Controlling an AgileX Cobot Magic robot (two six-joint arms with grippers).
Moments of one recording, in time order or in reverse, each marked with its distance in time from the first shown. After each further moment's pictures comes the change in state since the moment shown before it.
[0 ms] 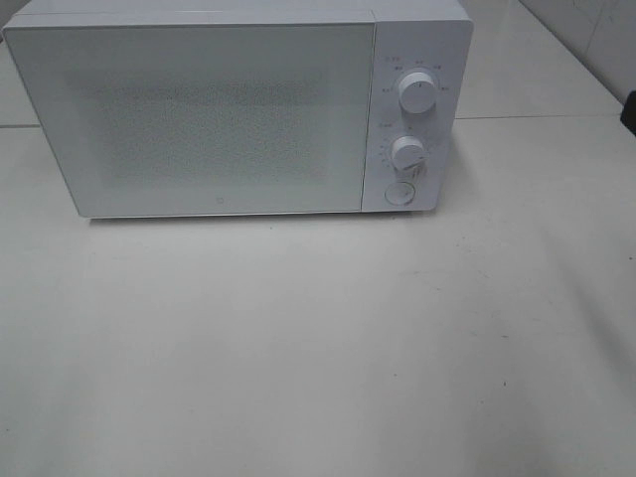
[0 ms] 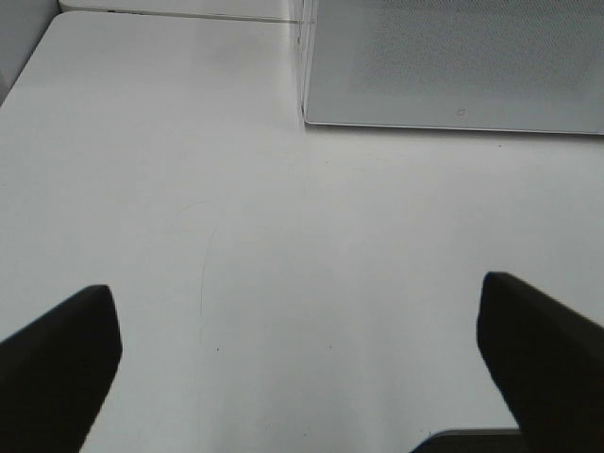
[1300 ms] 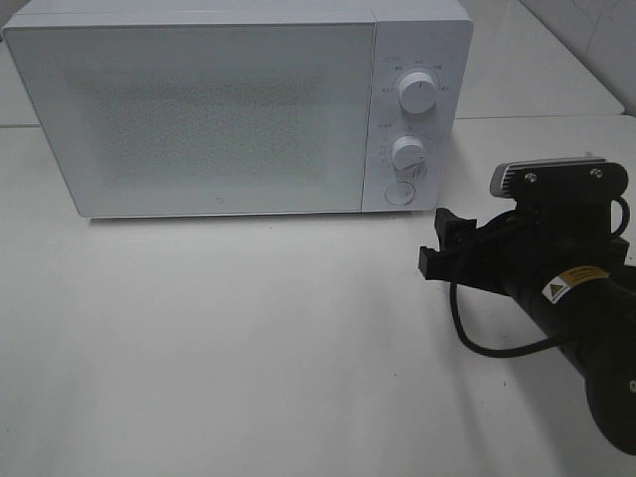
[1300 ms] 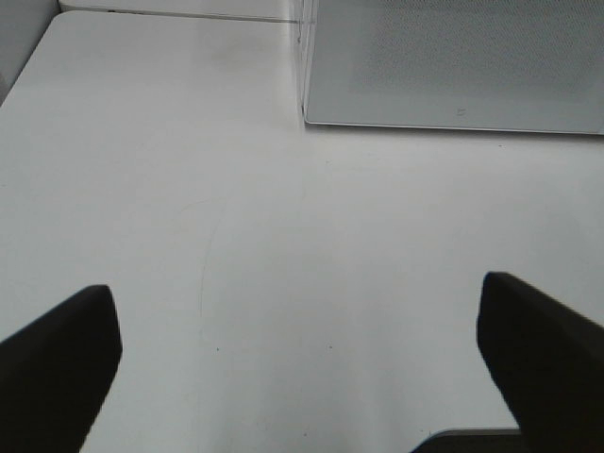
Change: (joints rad) left arm 0.000 0.000 0.000 0.000 0.000 0.000; right arm 0.568 0.998 0.012 0.705 -0.962 -0.262
